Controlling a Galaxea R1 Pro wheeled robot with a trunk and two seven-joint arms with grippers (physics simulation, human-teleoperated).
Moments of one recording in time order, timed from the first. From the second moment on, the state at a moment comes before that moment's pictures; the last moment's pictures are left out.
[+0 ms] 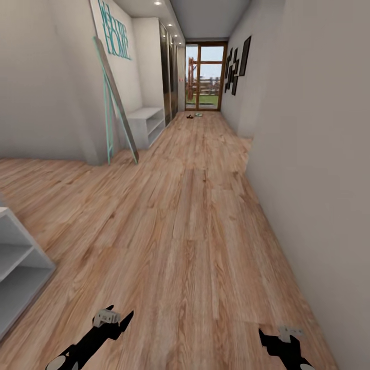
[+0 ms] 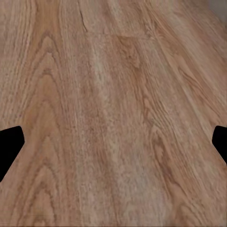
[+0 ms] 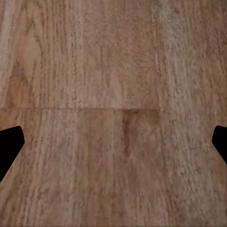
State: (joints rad) left arm -0.31 0.11 0.19 -0.59 0.04 -0.32 -0.60; right arm -0.52 -0.15 -0.10 -0.03 -0.01 -0.41 0.08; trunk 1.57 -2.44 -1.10
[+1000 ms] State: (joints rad) left arm -0.26 0.10 0.20 -0.30 0.12 -0.66 -0.37; right arm -0.46 -0.13 -0.10 -0.03 -0.01 -0.60 0.08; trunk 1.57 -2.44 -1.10
